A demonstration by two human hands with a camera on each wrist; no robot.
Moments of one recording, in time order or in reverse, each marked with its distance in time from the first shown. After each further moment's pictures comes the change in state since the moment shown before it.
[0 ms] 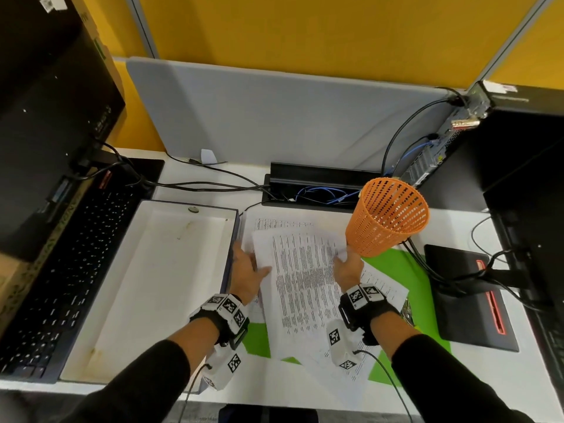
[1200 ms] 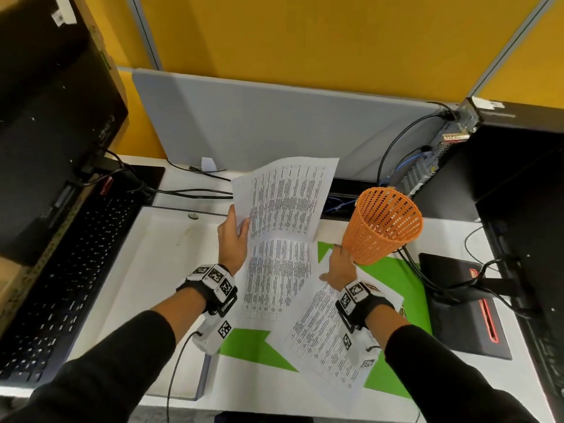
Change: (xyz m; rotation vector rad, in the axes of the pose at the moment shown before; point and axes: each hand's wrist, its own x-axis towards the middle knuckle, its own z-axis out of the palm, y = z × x) left_hand 0.036 0.062 -0.032 -0.031 0.204 0.494; right_hand 0.010 -0.020 -0.006 -0.867 -0.285 -0.236
